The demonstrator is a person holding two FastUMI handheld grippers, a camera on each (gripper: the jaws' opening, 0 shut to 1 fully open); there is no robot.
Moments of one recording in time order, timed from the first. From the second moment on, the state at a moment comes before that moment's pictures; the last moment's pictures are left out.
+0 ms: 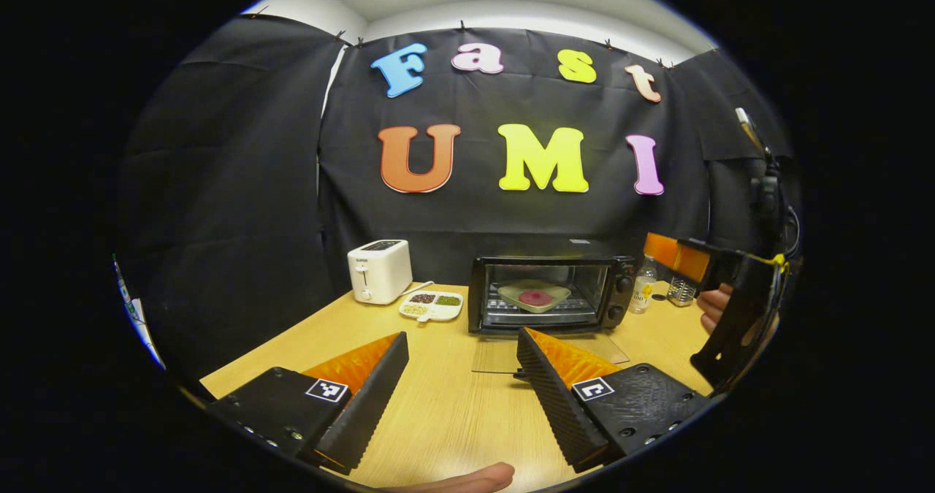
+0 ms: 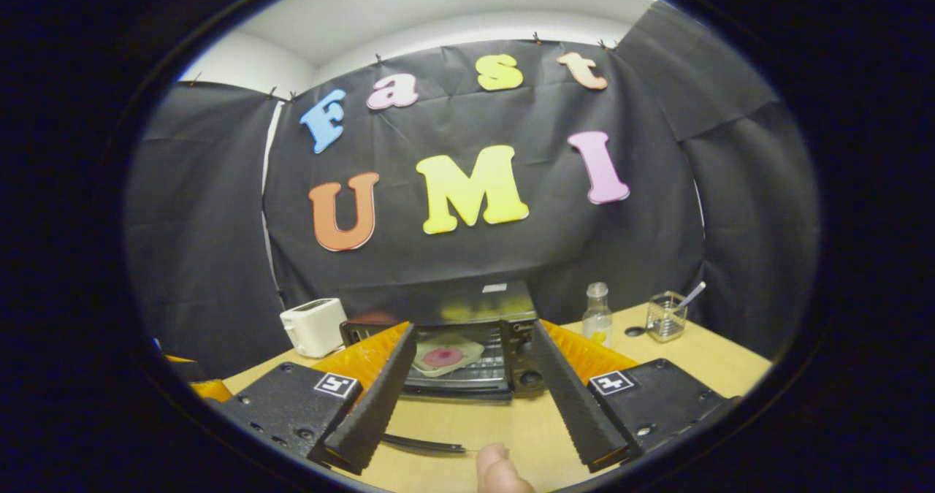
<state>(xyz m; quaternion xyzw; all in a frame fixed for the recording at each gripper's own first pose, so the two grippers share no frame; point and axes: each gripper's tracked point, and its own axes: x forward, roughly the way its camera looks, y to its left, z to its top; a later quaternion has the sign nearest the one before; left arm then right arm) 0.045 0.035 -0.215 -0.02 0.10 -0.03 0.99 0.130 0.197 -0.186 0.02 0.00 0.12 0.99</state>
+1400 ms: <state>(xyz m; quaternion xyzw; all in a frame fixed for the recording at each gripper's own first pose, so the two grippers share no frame) 0.120 -0.088 -0.361 0.02 0.28 -0.12 0.95 0.093 0.086 -0.076 -0.02 0.06 0.13 0.99</state>
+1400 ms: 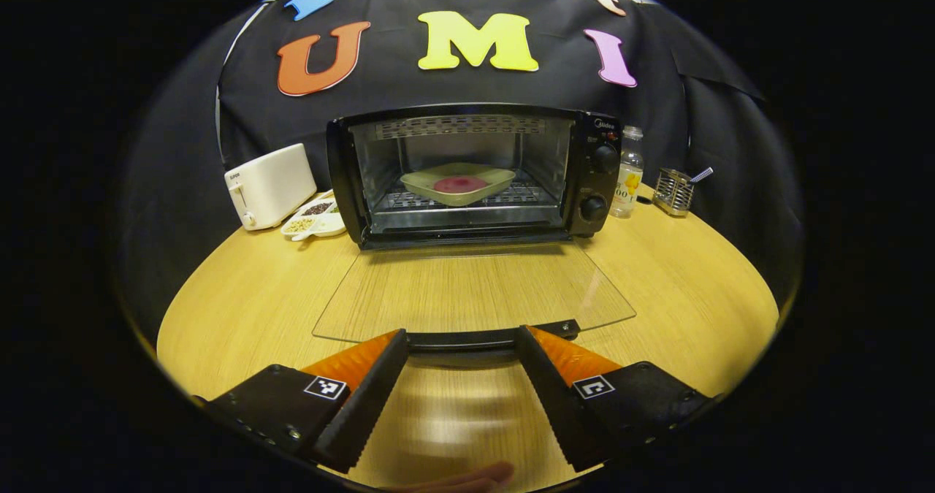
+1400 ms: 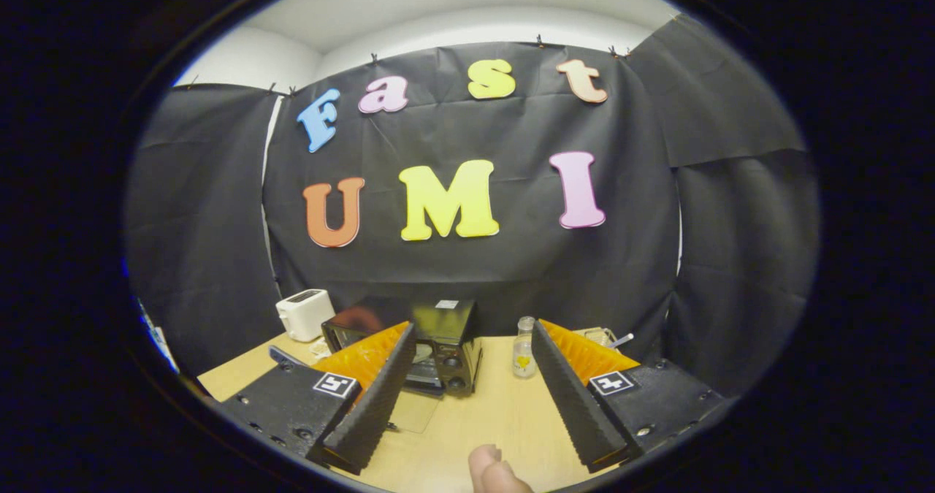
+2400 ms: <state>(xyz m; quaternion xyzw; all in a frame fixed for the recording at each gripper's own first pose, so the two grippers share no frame) 0.111 -0.089 -0.365 0.02 0.31 -0.12 0.94 0.085 0.065 -0.079 0.00 0.07 0.12 0.99</state>
